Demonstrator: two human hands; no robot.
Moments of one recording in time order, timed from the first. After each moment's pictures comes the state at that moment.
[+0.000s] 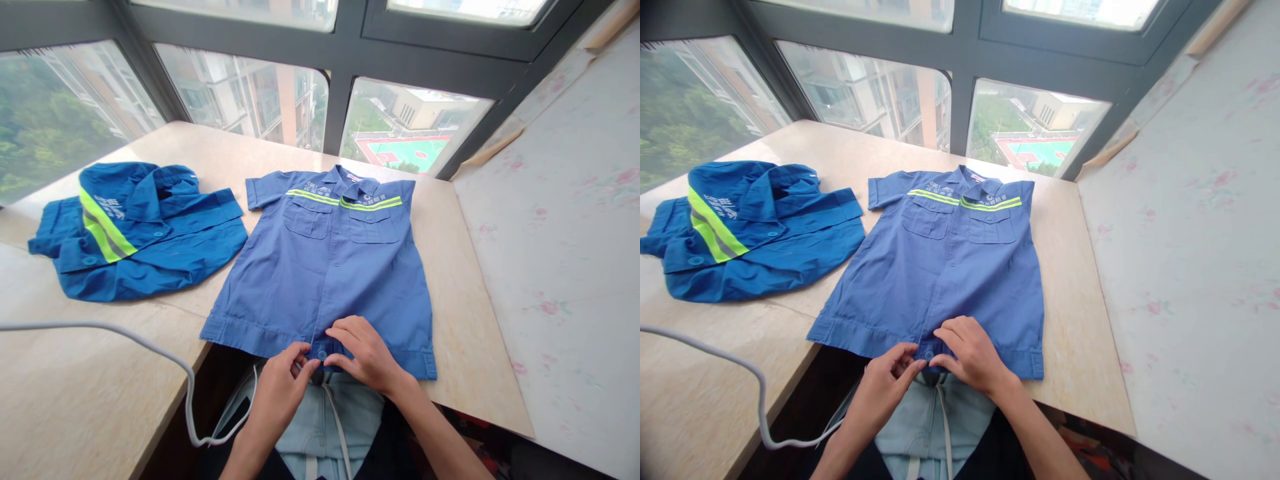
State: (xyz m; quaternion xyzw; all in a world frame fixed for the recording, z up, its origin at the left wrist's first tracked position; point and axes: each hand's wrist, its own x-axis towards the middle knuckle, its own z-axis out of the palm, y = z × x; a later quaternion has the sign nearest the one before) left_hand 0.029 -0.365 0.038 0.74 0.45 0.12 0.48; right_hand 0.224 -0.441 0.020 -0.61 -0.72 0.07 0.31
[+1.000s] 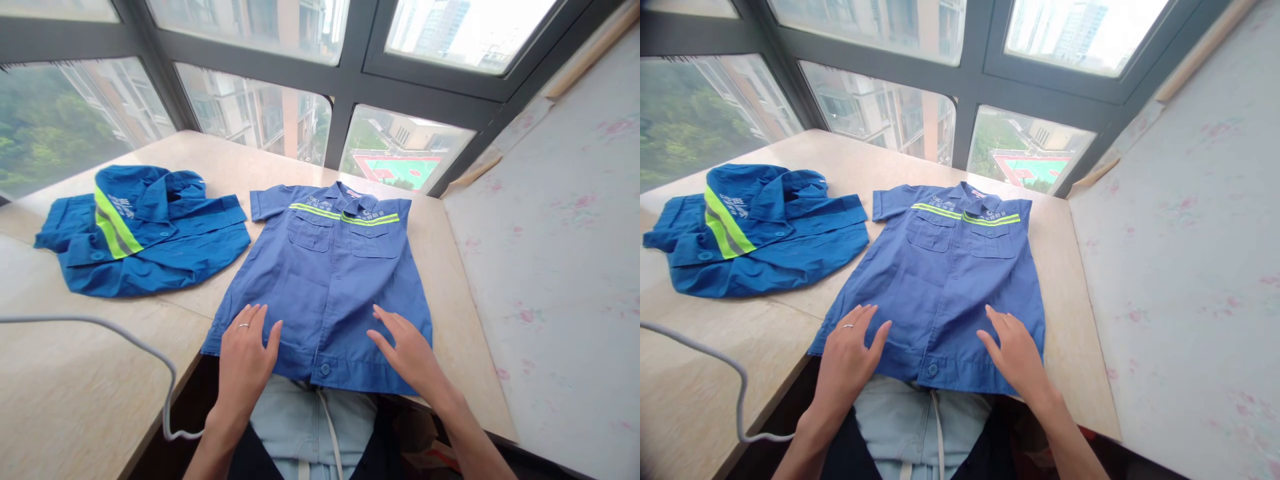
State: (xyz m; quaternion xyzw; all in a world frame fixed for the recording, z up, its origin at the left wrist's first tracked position) left_hand 0.014 -0.317 0.033 0.86 0.45 0.22 0.07; right_hand 0.280 -0.483 0.038 -0.77 -0.60 0.03 0.20
